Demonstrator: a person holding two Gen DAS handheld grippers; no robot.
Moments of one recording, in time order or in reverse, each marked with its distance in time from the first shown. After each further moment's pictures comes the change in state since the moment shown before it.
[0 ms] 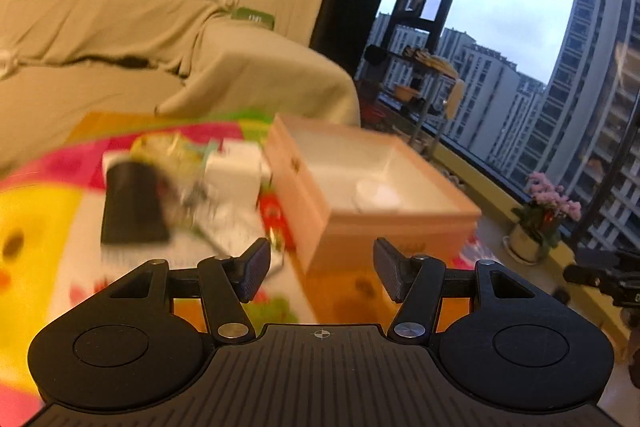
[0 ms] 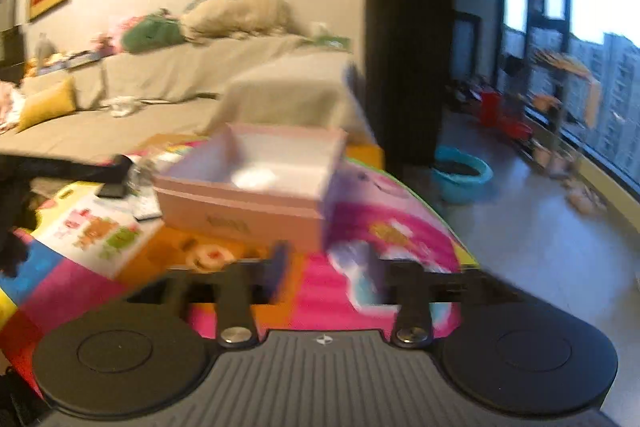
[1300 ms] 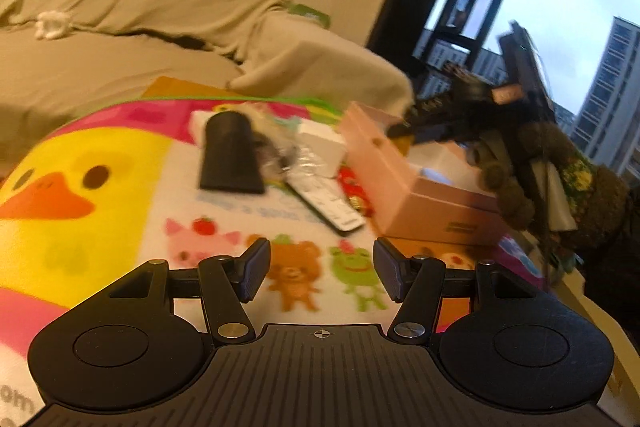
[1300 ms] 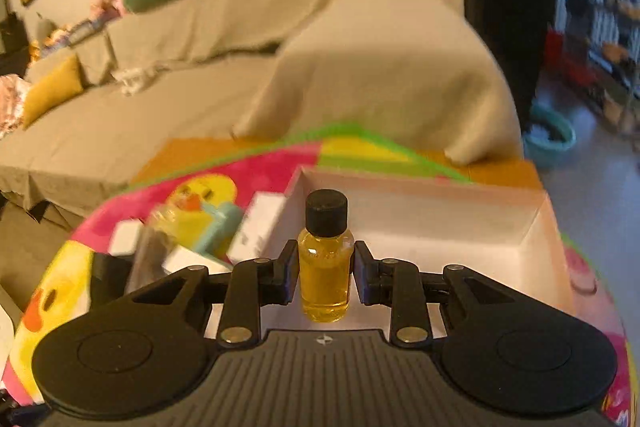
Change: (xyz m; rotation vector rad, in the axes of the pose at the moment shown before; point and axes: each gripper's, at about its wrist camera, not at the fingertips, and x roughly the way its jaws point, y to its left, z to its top) left arm -0.048 0.053 -0.027 -0.118 -0.016 0.094; right arm 0.261 0.119 0.143 0.020 0.248 0.148
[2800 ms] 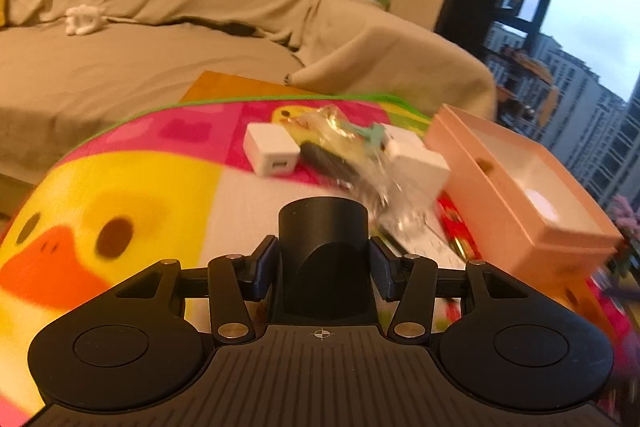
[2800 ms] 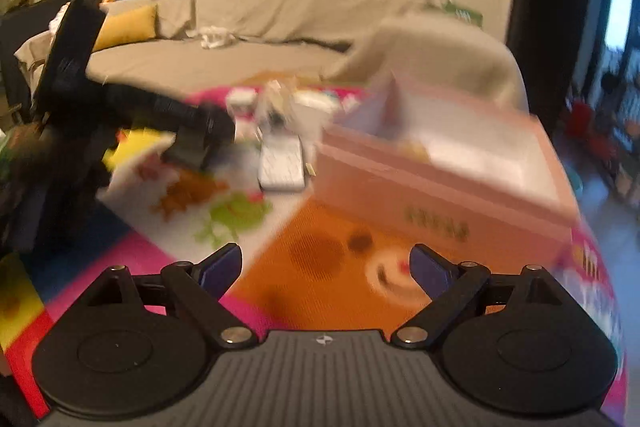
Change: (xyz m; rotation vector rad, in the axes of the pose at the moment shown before) left arm 0.058 0.033 0.038 0.004 0.054 0.153; right arm -0.116 0.057 -0.170 -0.292 -0.144 0.044
